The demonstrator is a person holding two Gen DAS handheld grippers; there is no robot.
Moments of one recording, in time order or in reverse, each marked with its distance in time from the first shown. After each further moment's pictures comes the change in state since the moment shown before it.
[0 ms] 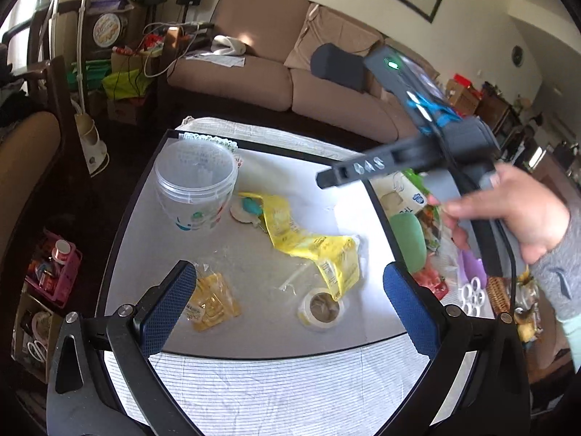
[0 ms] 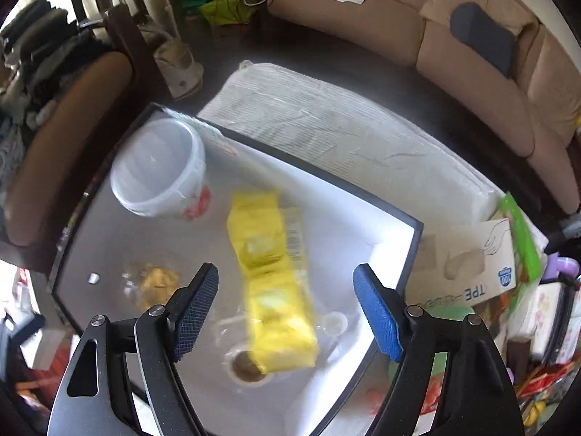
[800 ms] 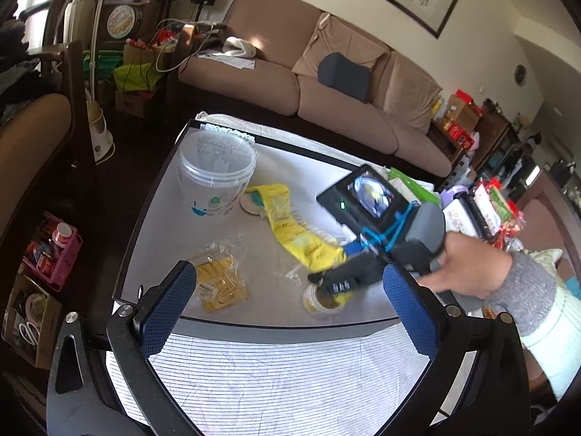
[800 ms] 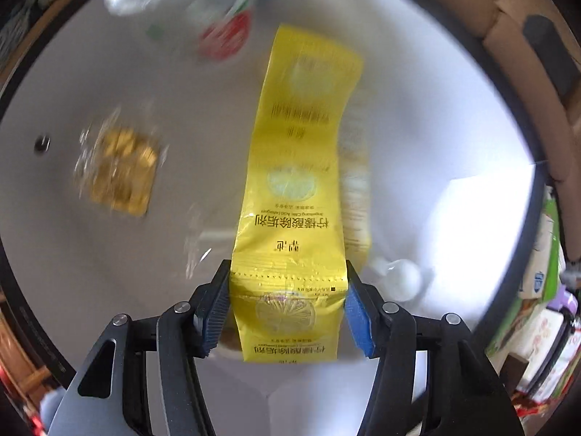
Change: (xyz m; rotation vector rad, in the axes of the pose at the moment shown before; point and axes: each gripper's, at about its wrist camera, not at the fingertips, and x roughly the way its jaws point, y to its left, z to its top) left arm -0.030 0.022 -0.021 -0.071 -0.032 -0.027; right arm 0.107 0.051 -0.075 -0.268 0.303 0.027
